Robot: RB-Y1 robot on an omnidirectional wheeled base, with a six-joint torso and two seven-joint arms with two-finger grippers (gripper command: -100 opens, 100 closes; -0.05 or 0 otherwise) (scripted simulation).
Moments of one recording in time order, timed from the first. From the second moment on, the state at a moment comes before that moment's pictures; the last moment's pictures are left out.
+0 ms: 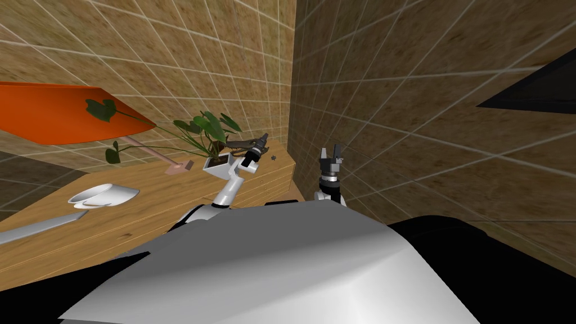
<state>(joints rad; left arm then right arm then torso) -0.35 0.32 -0.24 -1.59 -0.09 0.05 -0.11 0.55 0.00 0.06 -2.27 0.11 -0.60 -0.13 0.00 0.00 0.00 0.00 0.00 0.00</state>
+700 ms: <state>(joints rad) -0.49 0.33 -0.30 -1.44 -0.07 0.17 -0.17 0.55 0.00 0.06 -2.27 0.11 -0.60 -0.13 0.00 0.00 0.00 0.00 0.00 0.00</state>
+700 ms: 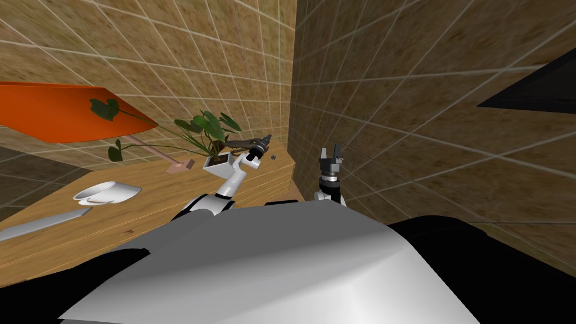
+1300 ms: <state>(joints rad) -0.62 0.33 -0.35 -1.27 -0.04 0.28 -0.22 0.55 0.00 0.06 -2.27 0.11 -0.60 -0.13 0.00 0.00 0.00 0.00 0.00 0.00</state>
